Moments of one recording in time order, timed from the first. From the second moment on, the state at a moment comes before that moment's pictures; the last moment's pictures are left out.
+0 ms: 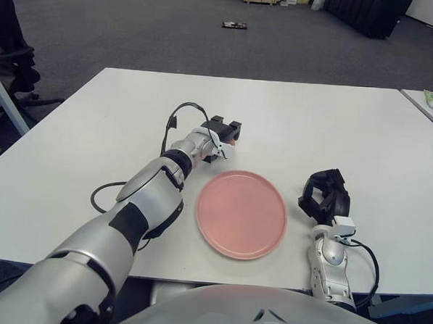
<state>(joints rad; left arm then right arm) -0.95 0.03 -0.67 1.38 0.79 -0.25 0.06 0.20 0.10 -0.11 0.22 -0.01 -0.38 -0.23</state>
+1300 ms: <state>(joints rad) -1.00 0.07 -0.58 1.37 0.73 -0.34 0.06 0.15 0.10 -0.13 0.28 0.00 -0.39 -0.20</state>
